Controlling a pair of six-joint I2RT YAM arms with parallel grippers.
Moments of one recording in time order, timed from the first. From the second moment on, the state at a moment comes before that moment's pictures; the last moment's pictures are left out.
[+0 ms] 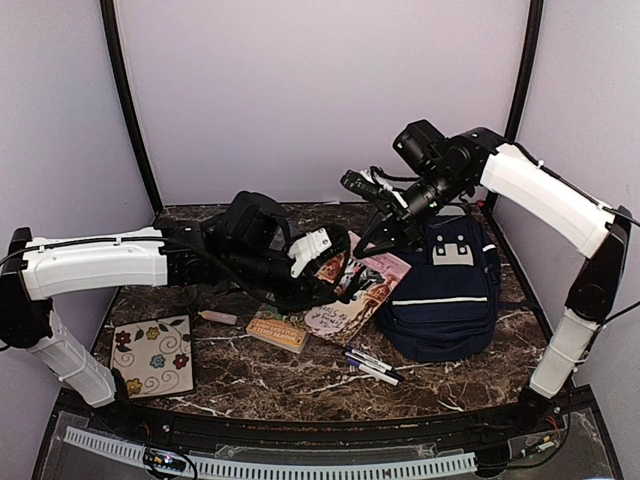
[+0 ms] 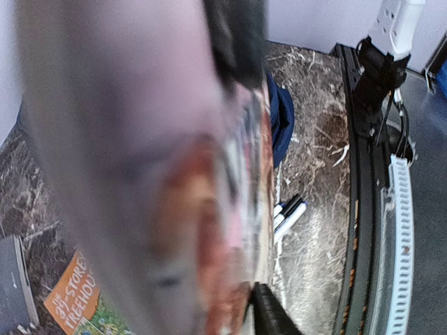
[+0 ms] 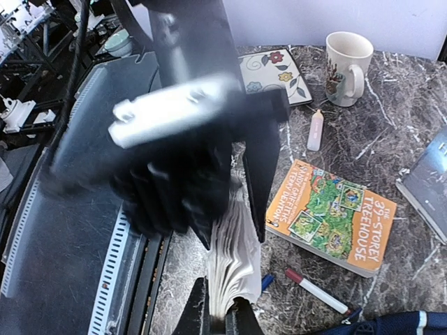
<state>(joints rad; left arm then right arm) -1.02 1.50 1.24 -0.38 0.20 0.17 0.70 1.72 1.82 -1.21 -0.92 -0.74</state>
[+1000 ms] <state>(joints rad) -0.91 1.55 1.22 0.23 0.09 -0.29 0.27 1.49 1.44 -0.67 -1.02 -0.21</state>
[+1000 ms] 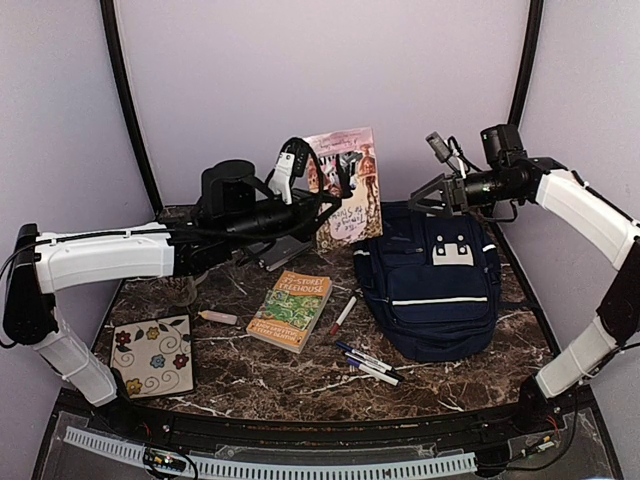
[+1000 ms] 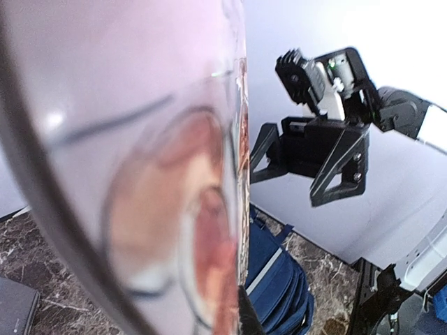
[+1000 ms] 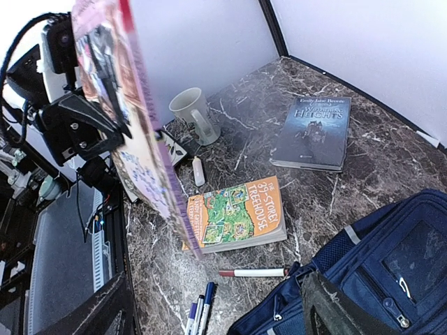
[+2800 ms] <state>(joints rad) -0.91 1.60 1.66 -0.64 0.24 0.18 0.70 1.71 1.76 -1.32 -0.40 -0.91</state>
